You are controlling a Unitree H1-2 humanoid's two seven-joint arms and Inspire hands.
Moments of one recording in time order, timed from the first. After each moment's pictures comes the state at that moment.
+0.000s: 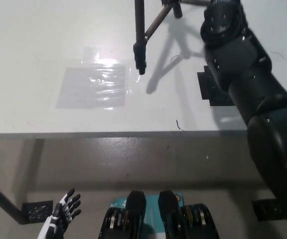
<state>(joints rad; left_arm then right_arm) 0.16 0.13 0.02 0.06 -0.09 -0.18 -0.16 -1.41 -0.03 -0.11 1.35 -0.32 -0.17 -0.49</state>
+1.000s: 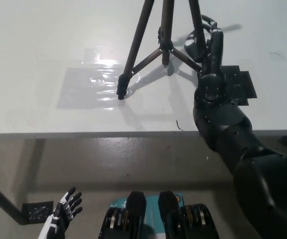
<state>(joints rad) 0.16 0.13 0.02 0.07 -0.09 -0.22 -0.16 -1.19 0.04 -0.19 1.40 -0.13 -0.32 -0.43</state>
